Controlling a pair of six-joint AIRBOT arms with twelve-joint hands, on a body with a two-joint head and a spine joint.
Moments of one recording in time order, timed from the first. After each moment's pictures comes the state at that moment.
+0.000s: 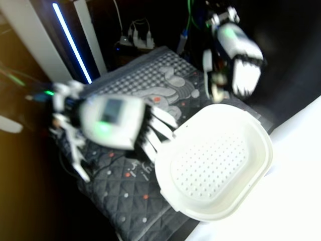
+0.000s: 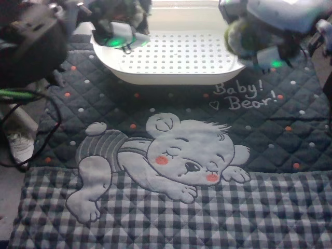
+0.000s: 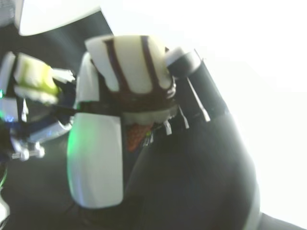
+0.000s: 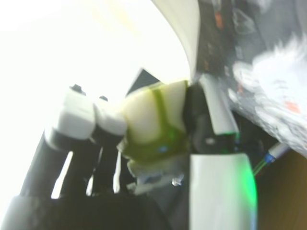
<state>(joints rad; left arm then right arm) 0.29 -1.33 1.55 -0.20 -0.48 1.11 -0.16 -1.20 1.39 0.04 0.53 -1.16</state>
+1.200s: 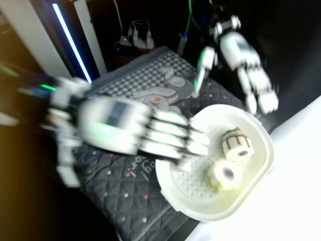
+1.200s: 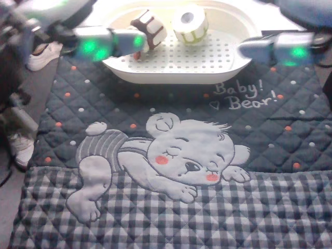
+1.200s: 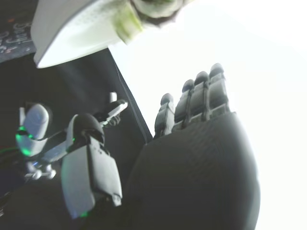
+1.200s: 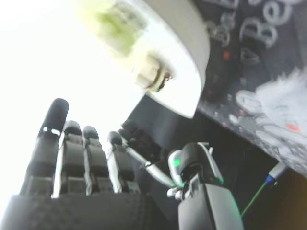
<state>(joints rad) 0.46 -1.02 1.21 -0.26 -0.74 1.20 -0.15 -0.92 1.11 -0.02 0.55 -1.20</state>
